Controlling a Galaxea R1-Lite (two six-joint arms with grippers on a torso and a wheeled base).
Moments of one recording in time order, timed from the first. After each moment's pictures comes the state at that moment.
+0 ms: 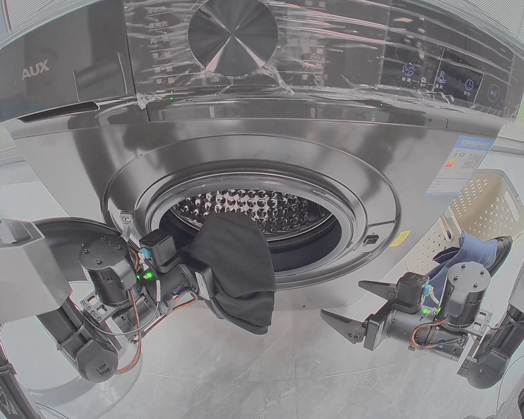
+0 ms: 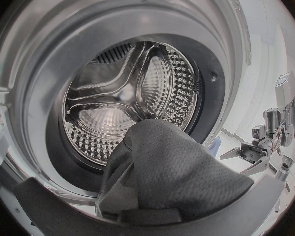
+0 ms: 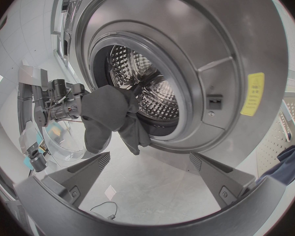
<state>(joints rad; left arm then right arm) -0.53 1.98 -0.44 -1.55 -0.05 -0.07 0.62 1.92 -0.22 -1.49 0.11 0.12</state>
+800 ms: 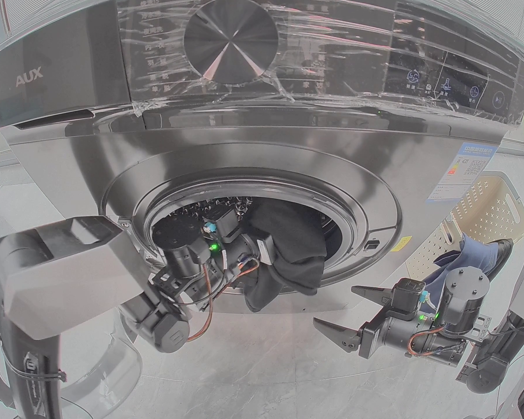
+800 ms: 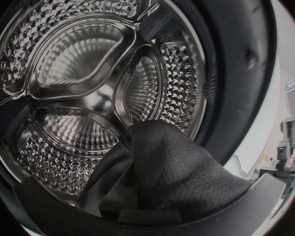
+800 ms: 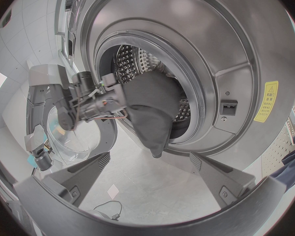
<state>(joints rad) -0.60 2.25 -0.90 -1.53 -0.06 -0.15 0.67 1.91 -0.21 -1.49 0.11 0.12</state>
